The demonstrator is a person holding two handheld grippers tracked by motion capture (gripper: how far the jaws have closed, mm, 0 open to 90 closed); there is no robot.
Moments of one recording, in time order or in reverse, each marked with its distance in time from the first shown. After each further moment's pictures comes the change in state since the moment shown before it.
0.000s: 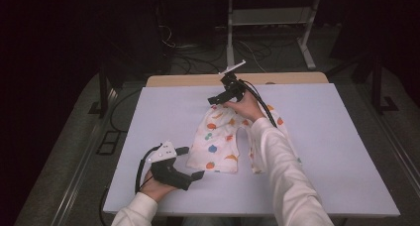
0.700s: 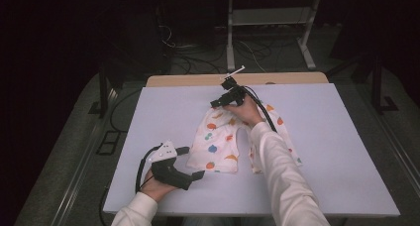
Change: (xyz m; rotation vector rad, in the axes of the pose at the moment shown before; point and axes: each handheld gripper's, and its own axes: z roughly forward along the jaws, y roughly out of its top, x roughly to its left) left arm 0.001 0.000 0.001 0.000 -0.004 -0.002; right arm -0.014 -0.016 0.025 0.058 0.005 0.081
